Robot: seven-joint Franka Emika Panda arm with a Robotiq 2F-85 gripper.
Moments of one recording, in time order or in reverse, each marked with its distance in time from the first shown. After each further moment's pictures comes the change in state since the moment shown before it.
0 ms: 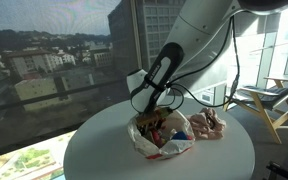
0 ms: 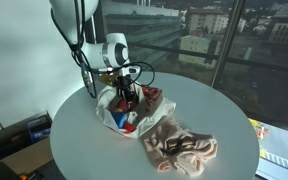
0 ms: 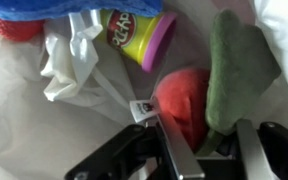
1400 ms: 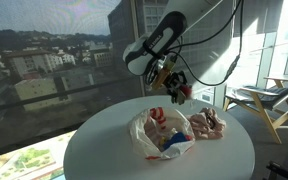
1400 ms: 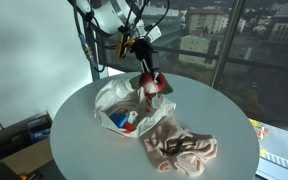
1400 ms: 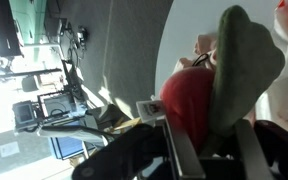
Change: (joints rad) arm 0.028 -0.081 -0.121 0.293 -0.337 -0.980 0.128
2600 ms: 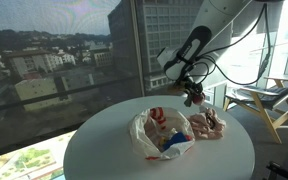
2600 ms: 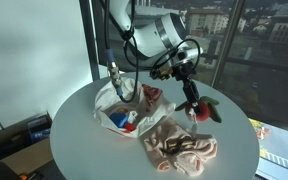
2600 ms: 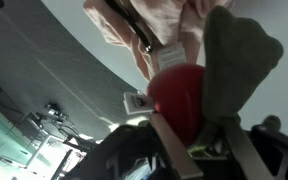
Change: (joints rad) arm -0.246 -0.008 -0.044 -0.185 -0.014 0.572 0.749
